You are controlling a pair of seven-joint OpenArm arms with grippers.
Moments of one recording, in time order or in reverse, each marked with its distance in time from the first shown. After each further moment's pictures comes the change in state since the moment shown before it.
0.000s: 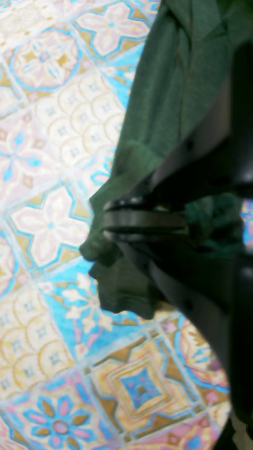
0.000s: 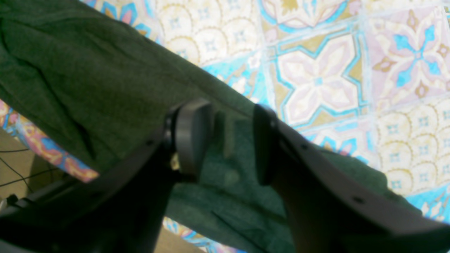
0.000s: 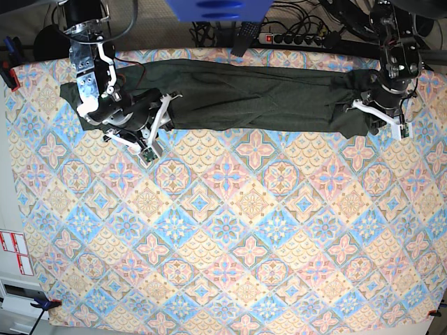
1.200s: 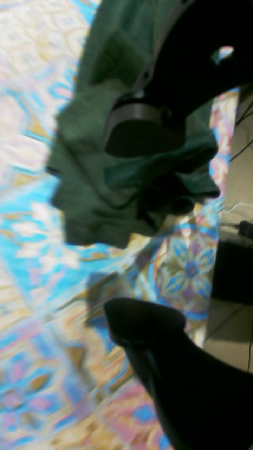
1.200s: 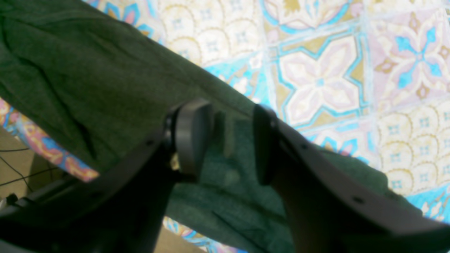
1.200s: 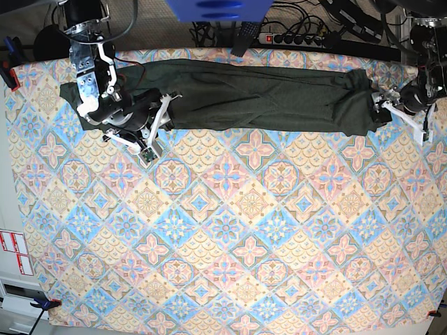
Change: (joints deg) left arm -4.7 -15.5 0.2 -14.4 -14.0 -4.6 13.3; right arm 0.0 0.0 0.0 0.0 0.0 0.0 0.0
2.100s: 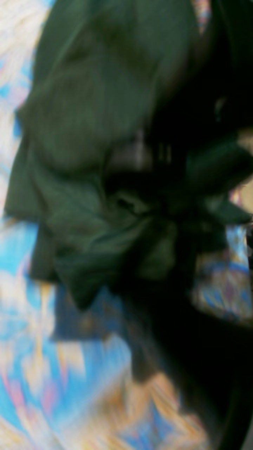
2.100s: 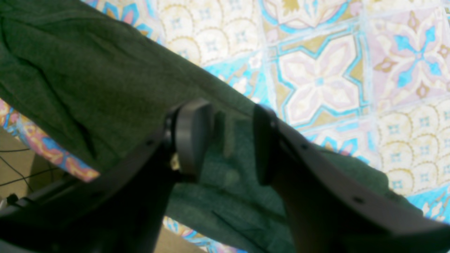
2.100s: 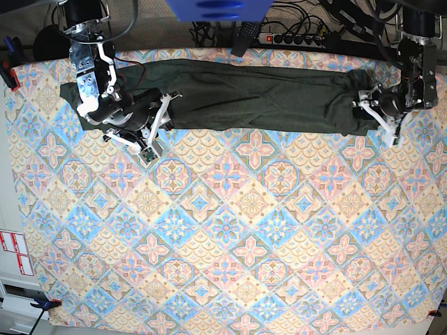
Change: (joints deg) left arm -6.8 1.7 15.5 -10.0 -0.5 -5.5 -0.6; right arm 0.0 0.0 0.0 0.0 0.0 0.0 0.0
